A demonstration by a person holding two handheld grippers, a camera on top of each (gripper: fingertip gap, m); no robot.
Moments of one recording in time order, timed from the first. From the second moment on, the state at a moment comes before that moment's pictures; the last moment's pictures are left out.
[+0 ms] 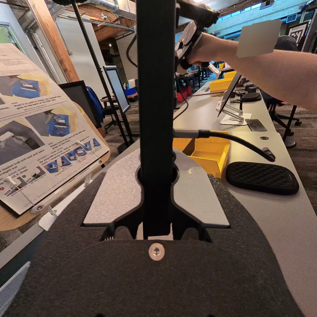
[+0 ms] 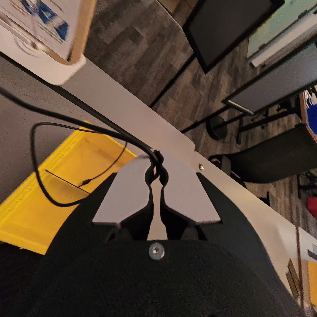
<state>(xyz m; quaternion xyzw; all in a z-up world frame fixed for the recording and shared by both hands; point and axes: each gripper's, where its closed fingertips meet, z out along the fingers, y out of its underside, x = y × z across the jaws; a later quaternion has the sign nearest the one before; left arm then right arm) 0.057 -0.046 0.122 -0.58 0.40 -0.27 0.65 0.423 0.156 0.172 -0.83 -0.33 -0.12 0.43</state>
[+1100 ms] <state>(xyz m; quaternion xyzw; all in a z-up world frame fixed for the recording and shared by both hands) 0.132 -0.042 0.072 -0.62 0.44 -0.31 0.57 0.460 0.234 0.035 -0.85 -0.29 -0.16 0.41</state>
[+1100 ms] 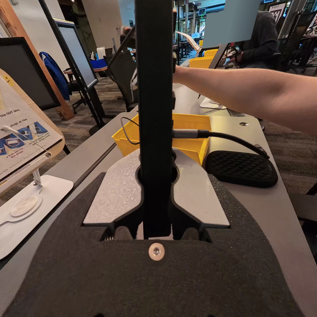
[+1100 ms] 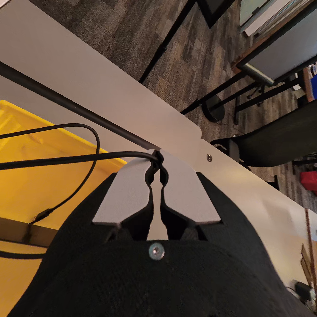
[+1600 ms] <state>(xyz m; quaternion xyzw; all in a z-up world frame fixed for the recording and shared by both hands) 0.147 -0.040 0.047 -0.63 0.47 -0.29 0.54 0.459 0.244 -0.025 -0.87 -0.29 -0.12 0.39</state>
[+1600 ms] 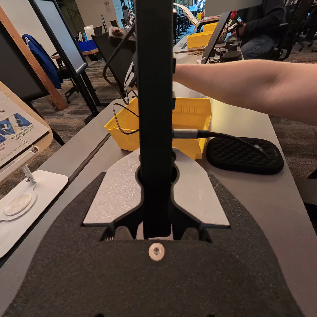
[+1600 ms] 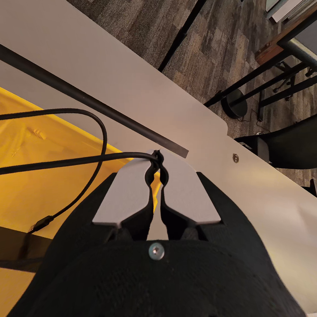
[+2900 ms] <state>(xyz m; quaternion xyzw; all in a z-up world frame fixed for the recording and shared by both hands) 0.142 -0.022 0.023 -0.69 0.44 -0.27 0.51 0.430 0.130 -0.029 -0.85 -0.34 0.17 0.37</state>
